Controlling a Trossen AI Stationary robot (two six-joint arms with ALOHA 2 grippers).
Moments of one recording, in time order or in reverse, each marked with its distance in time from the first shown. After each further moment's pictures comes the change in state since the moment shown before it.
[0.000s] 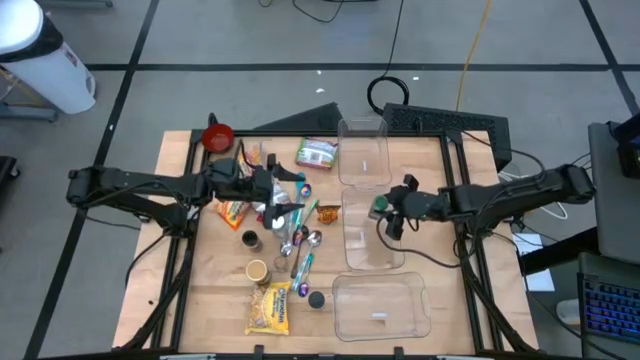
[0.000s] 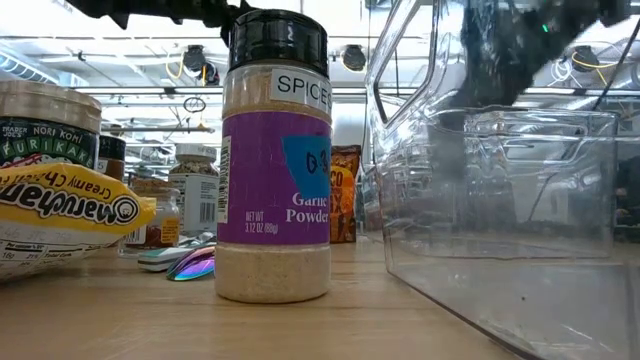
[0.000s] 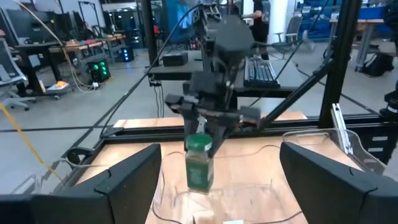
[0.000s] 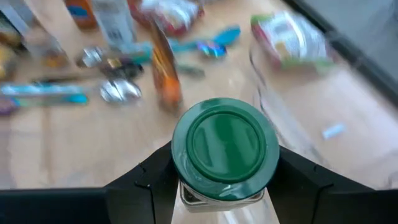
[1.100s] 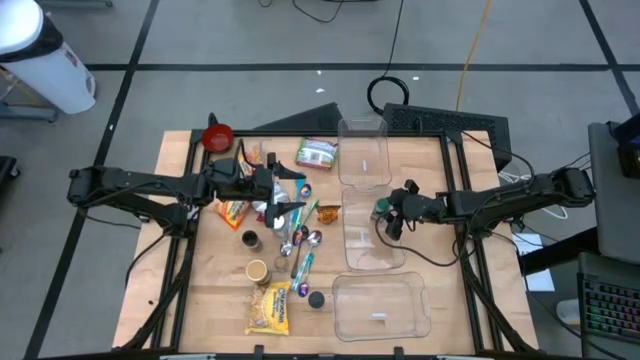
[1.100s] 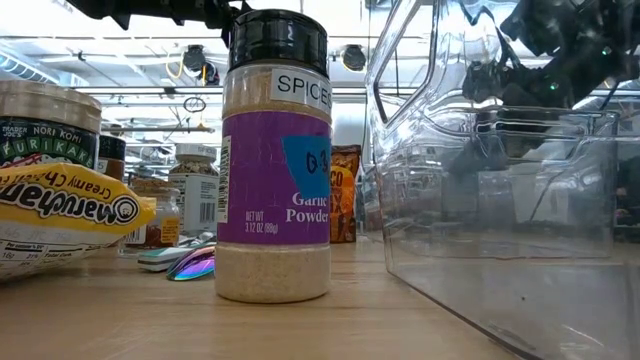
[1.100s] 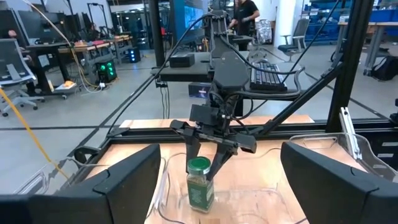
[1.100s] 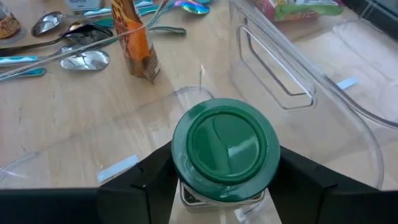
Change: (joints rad) left arm 0.000 0.011 0.000 0.019 -0.026 -0.007; right arm -0.069 0.024 -0.220 0.236 -0.029 0.020
